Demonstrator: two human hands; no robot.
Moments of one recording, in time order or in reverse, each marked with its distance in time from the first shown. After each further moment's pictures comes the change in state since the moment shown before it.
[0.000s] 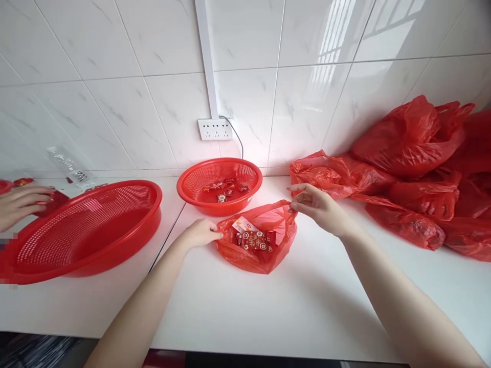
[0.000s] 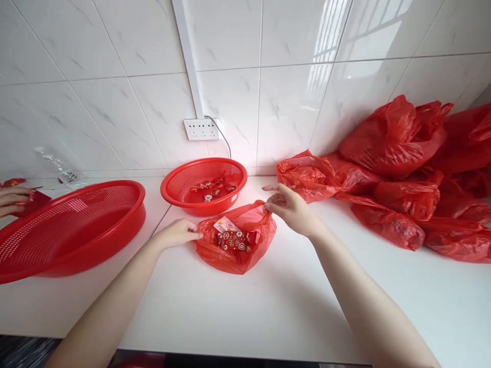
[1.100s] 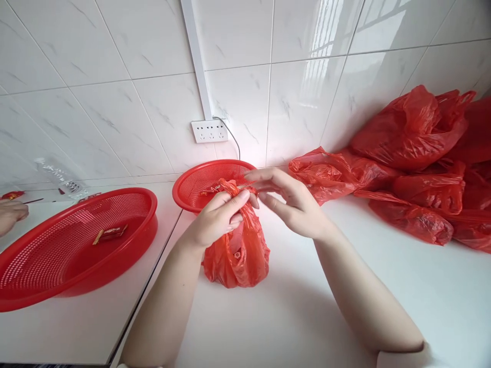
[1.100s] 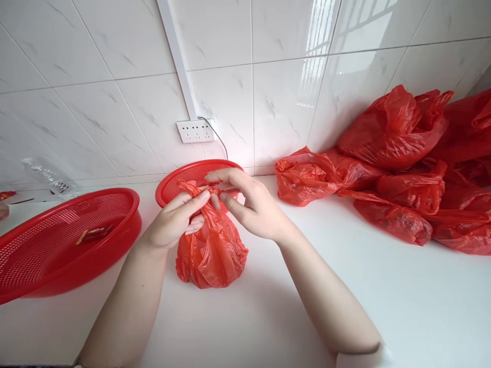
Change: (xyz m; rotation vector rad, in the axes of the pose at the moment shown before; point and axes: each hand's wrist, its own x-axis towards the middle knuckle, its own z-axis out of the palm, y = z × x) left_hand -0.038 0.116 -0.011 -0.766 -0.063 0.446; right_hand 0.016 -0.071 0.068 -0.048 -0.032 -0.595
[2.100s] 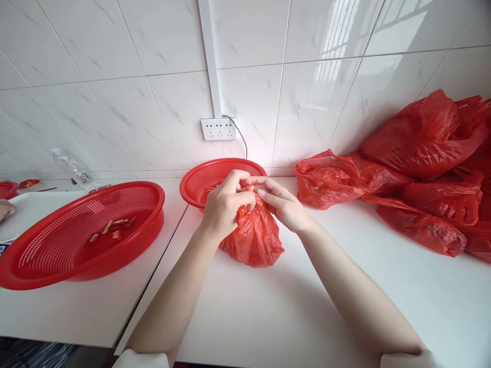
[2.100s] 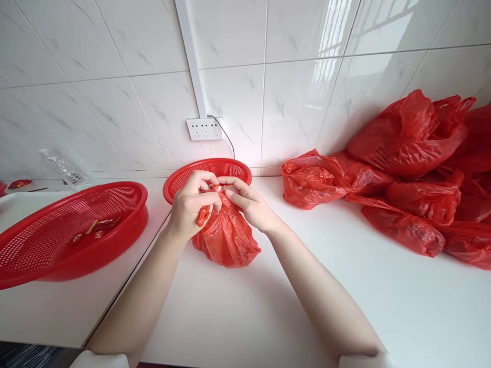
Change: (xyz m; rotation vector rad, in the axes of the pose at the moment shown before) left_hand 0.007 -0.019 -0.010 0.998 0.335 0.576; right_hand 0.001 0.049 0.023 0.529 -0.083 0.384
